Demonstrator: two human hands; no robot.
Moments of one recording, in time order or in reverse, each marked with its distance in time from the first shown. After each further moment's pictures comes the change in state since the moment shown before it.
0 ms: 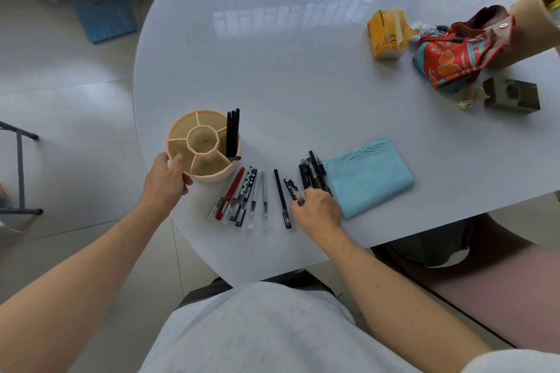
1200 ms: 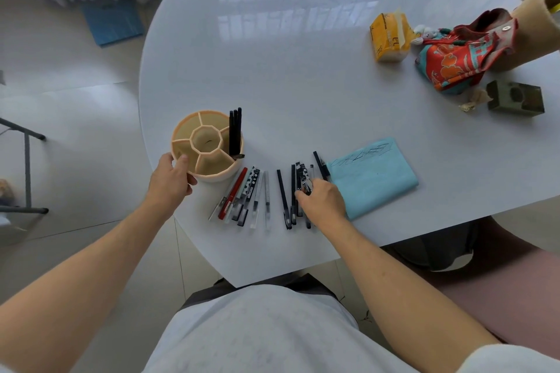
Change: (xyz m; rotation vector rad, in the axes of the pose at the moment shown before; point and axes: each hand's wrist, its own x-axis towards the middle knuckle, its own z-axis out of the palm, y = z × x) left_hand -0.005 0.003 0.001 -0.006 -0.005 -0.011; right_hand 0.020 -0.002 -0.013 0.103 -0.034 0.086
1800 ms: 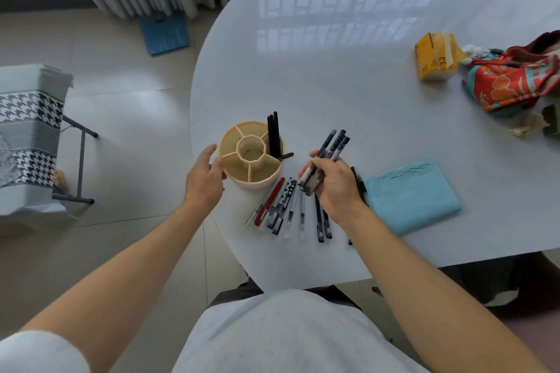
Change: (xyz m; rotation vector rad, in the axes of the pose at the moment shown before) left_hand -0.008 0.011 -0.021 -0.011 0.093 0.084; right_hand 0.001 -0.100 -0.032 1.474 -0.330 0.046
